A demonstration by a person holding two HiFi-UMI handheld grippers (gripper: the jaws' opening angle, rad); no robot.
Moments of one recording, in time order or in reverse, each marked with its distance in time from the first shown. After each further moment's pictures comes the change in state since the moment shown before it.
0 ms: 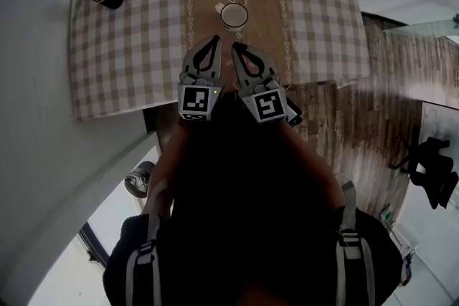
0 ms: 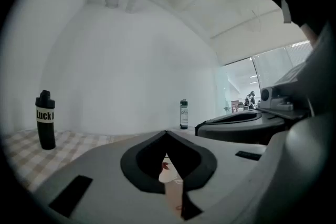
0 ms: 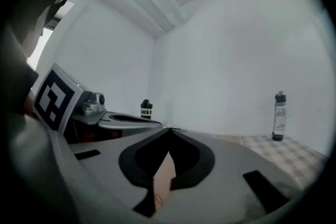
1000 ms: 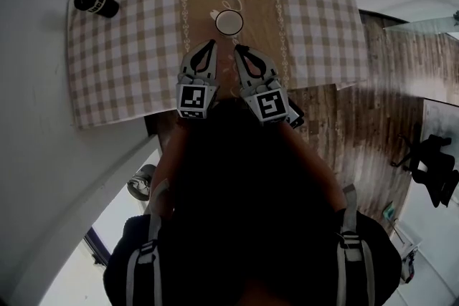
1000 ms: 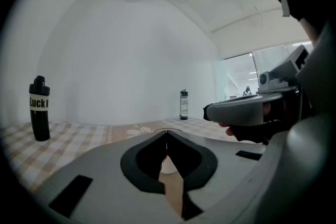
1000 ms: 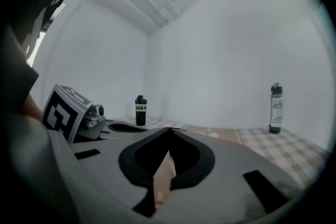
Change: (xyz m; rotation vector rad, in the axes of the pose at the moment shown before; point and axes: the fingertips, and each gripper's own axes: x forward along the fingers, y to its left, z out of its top) left arm 0.025 0.011 -0.038 0.001 0.077 -0.021; right arm 0.007 -0.028 -0.017 0.041 0.052 -0.015
